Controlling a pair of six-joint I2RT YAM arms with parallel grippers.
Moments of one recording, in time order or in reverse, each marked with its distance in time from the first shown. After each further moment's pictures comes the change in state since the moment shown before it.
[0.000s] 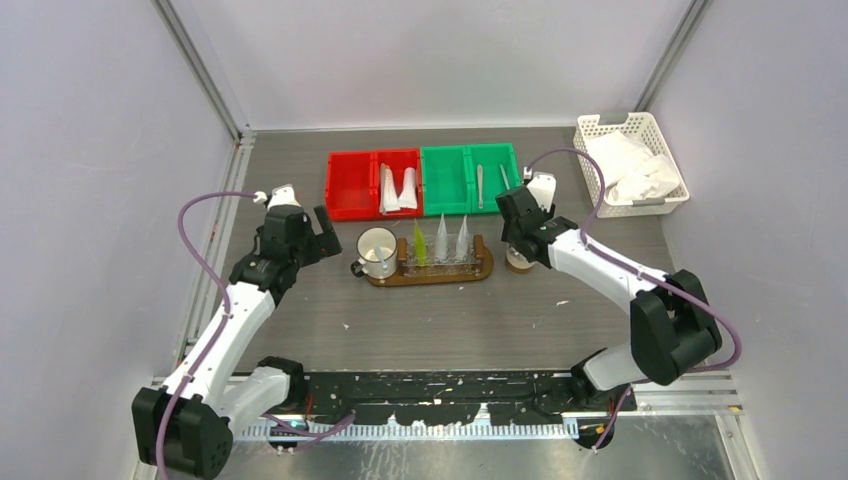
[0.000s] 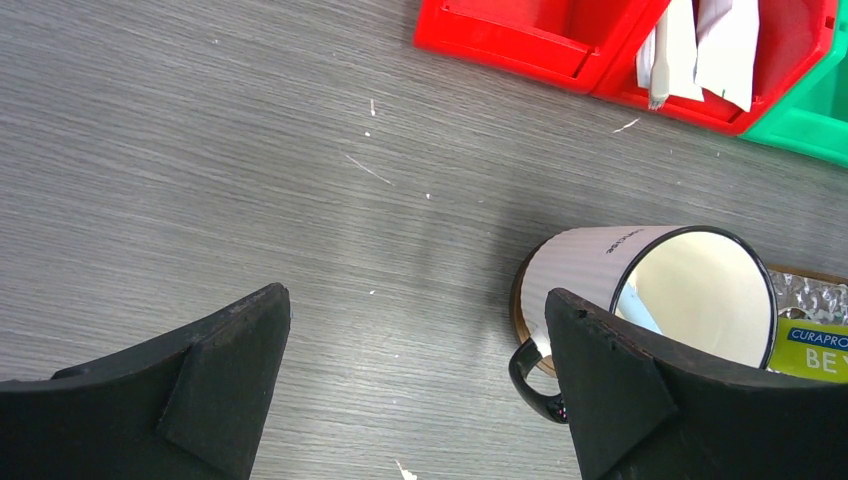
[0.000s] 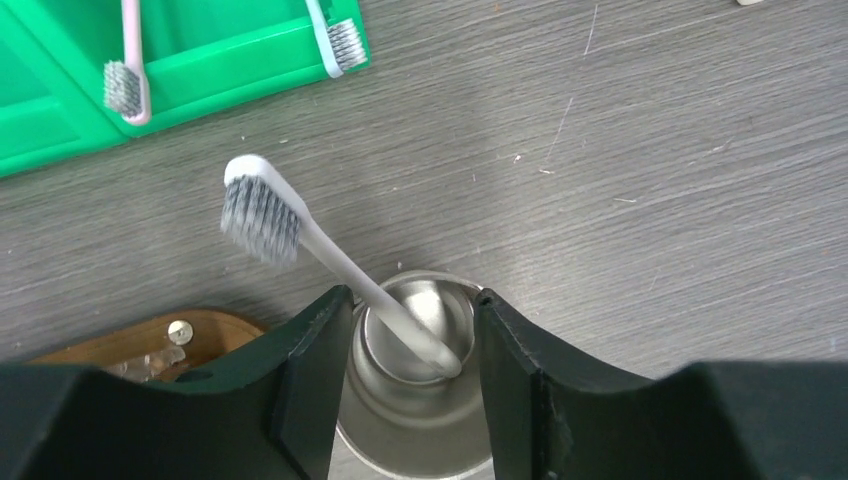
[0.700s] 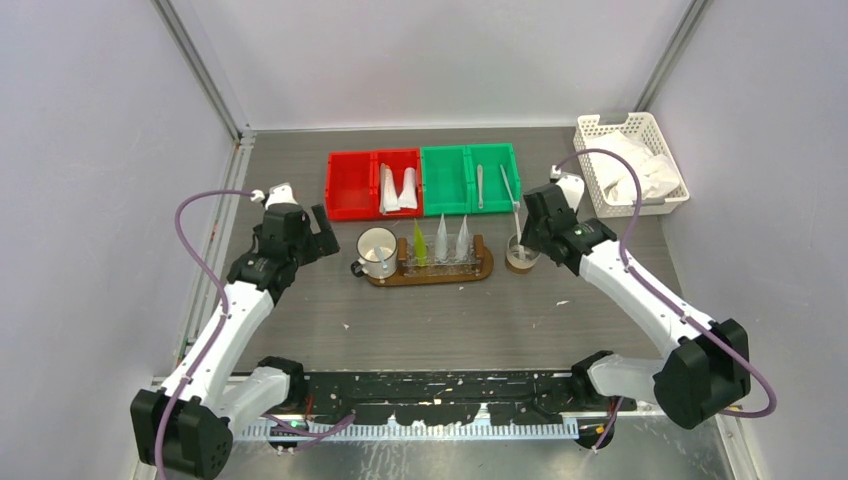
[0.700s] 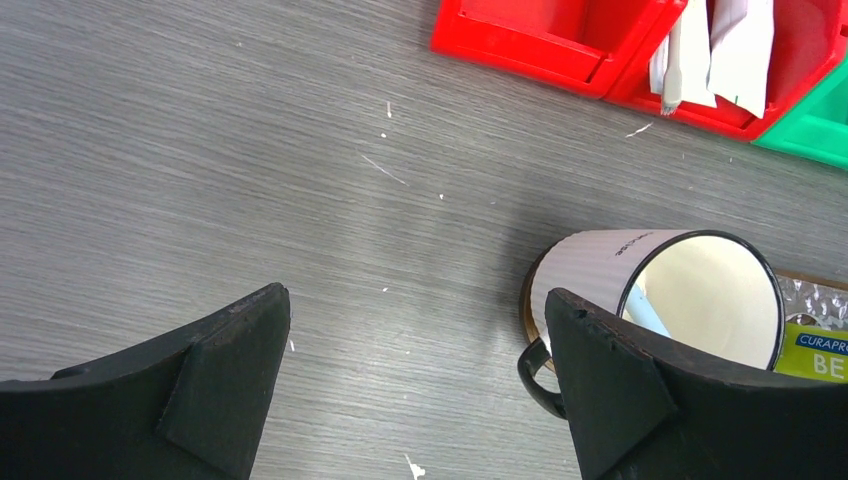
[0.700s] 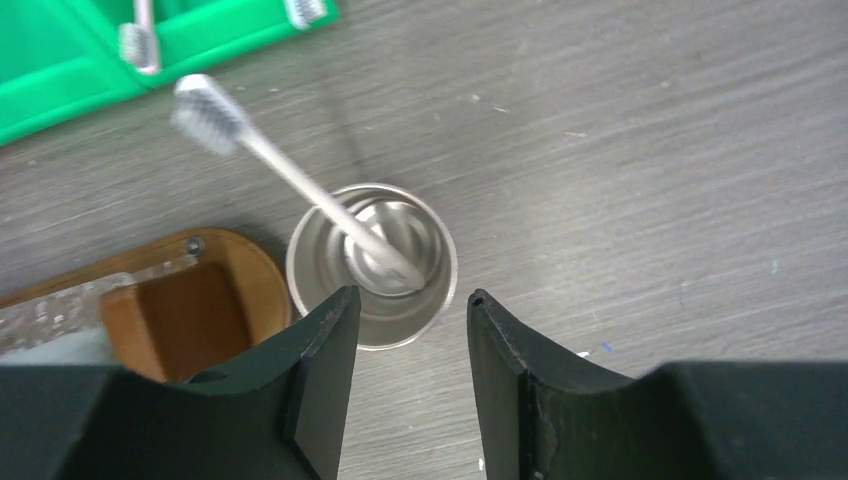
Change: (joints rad) left arm 0.000 -0.002 0.023 -0.032 -0.024 0.003; right arm -0.038 -0.237 0.039 -0.252 -0.103 0.027
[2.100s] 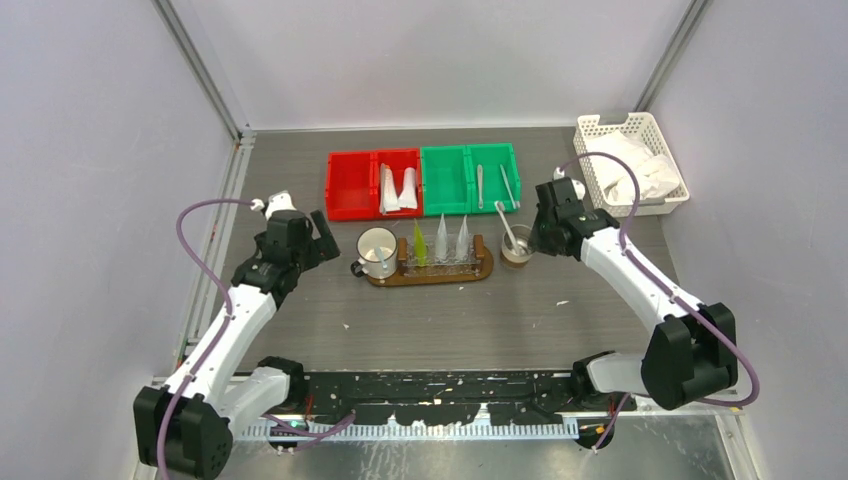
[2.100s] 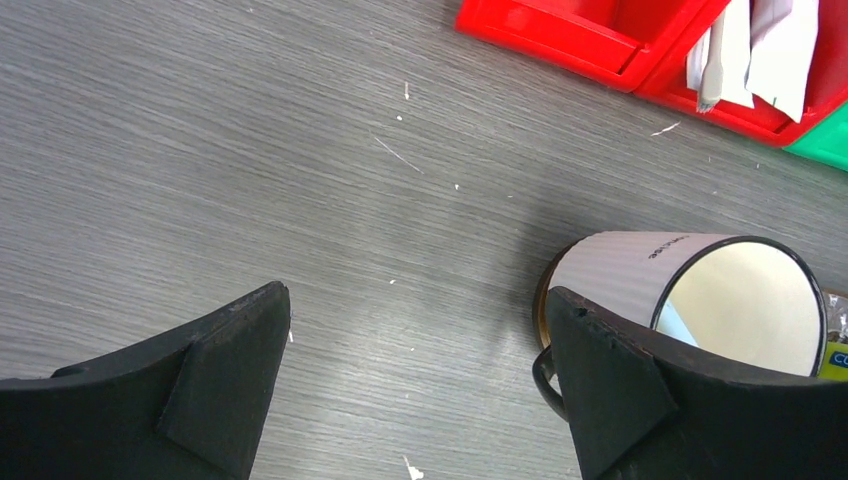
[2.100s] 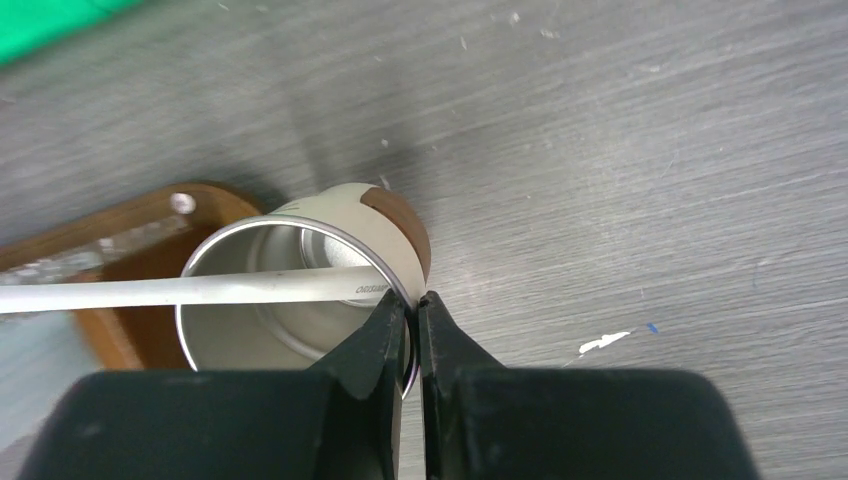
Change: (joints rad) left arm 0.000 -0.006 -0.051 0.016 -0.030 -0.051; right arm -0.153 0.090 -0.037 -0.023 -0.283 -0.007
